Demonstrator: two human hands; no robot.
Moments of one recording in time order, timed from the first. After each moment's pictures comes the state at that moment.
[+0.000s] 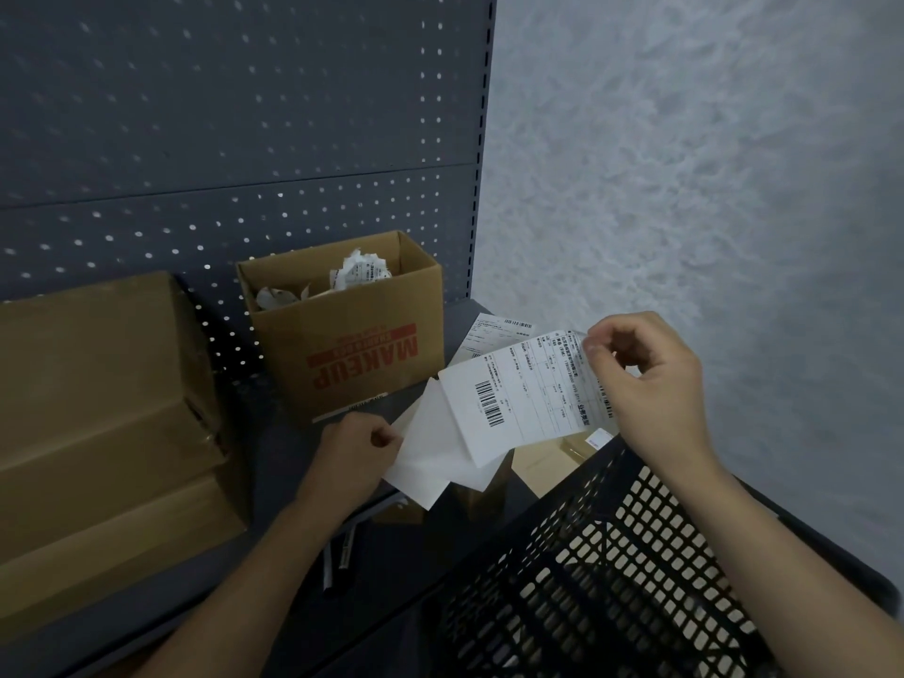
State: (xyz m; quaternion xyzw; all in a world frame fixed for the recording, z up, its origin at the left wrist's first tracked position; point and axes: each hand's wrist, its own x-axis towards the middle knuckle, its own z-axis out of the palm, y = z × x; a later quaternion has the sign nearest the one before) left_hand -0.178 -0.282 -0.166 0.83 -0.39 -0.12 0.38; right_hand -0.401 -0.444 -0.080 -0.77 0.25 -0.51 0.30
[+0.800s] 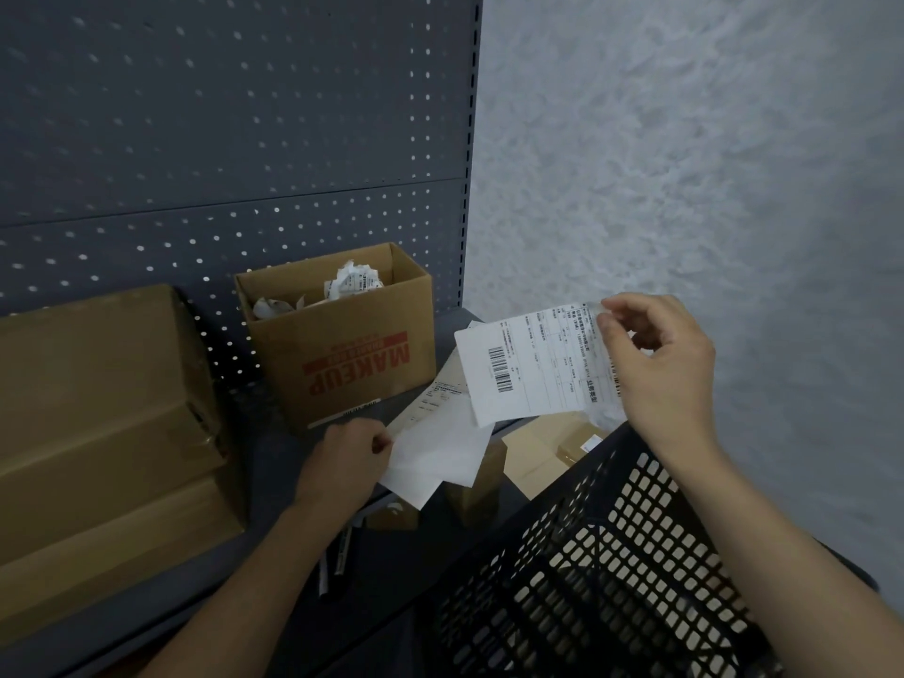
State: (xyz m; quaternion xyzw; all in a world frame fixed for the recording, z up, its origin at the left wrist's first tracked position) left_hand -0.185 -0.278 -0.161 0.85 -0.41 -0.08 0.31; right_hand -0.412 -0.447 -0.058 -0.74 0.27 -0.56 0.24
